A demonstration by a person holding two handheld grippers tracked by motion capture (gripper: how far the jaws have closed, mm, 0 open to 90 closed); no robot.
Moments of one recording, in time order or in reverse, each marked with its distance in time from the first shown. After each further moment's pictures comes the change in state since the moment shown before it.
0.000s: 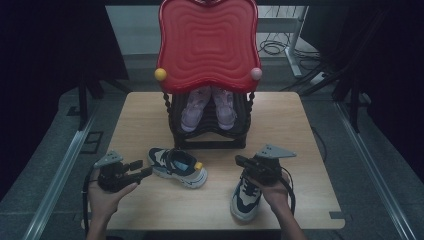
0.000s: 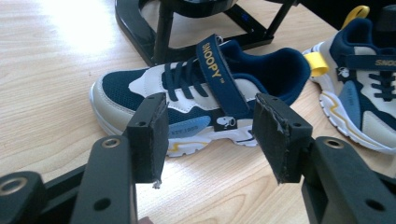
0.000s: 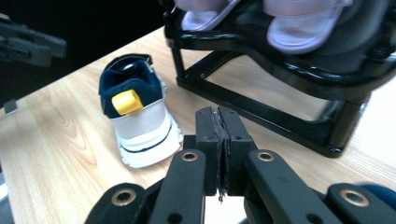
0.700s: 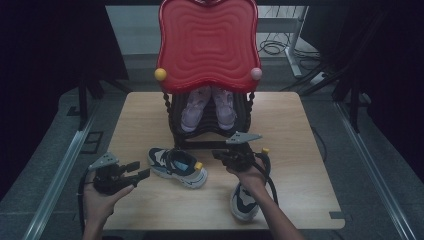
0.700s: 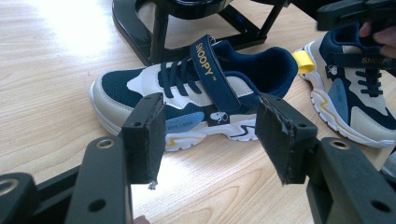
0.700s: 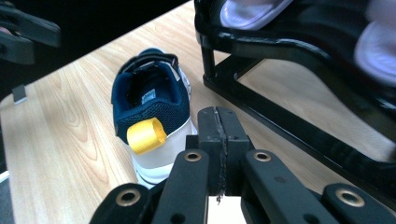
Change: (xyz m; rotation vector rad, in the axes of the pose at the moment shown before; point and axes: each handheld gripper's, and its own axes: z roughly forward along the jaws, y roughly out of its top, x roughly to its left) left arm -0.001 -0.001 -0.010 0.005 -0.013 0.004; right arm 0.018 0.033 0.067 0.128 0.080 -0.038
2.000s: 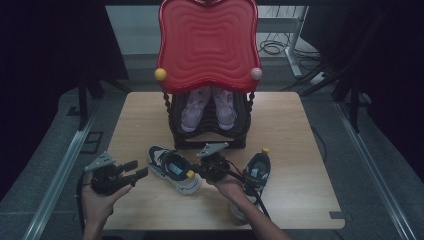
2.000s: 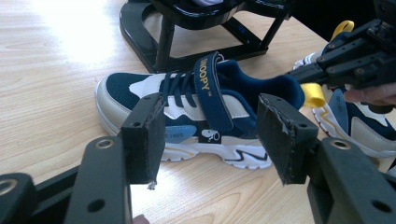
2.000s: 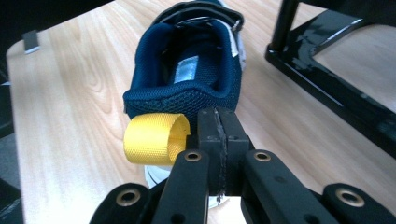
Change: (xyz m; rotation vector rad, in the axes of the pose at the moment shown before) left arm 0.002 -0.002 -0.005 -0.047 0.014 -0.015; right arm 0.047 -0.006 0.053 0.138 0.085 -0.113
